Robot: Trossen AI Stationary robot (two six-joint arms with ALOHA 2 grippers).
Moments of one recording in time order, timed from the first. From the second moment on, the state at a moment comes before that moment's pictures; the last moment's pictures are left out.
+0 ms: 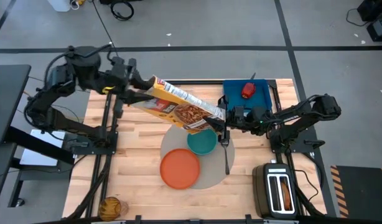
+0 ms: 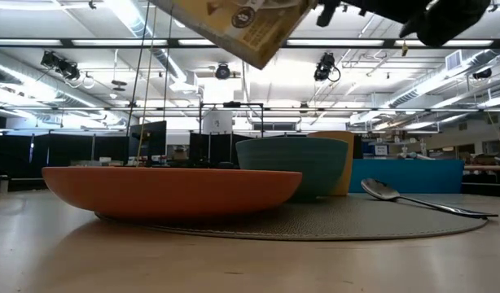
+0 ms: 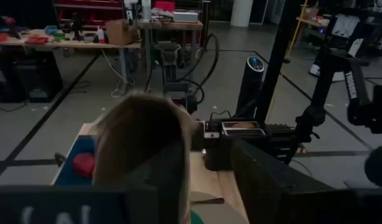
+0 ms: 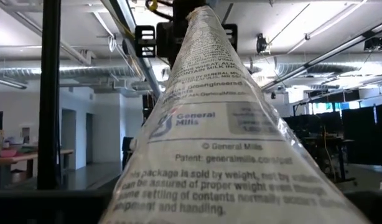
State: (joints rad) left arm 0.20 1.22 1.87 -0.82 0.31 0.01; right arm 0.05 1.38 0.62 1.25 0.10 -0.03
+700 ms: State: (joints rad) left arm 0.20 1.11 1.71 -1.00 0.27 0.06; right arm 0.14 0.62 0.44 0.37 0.03 0.06
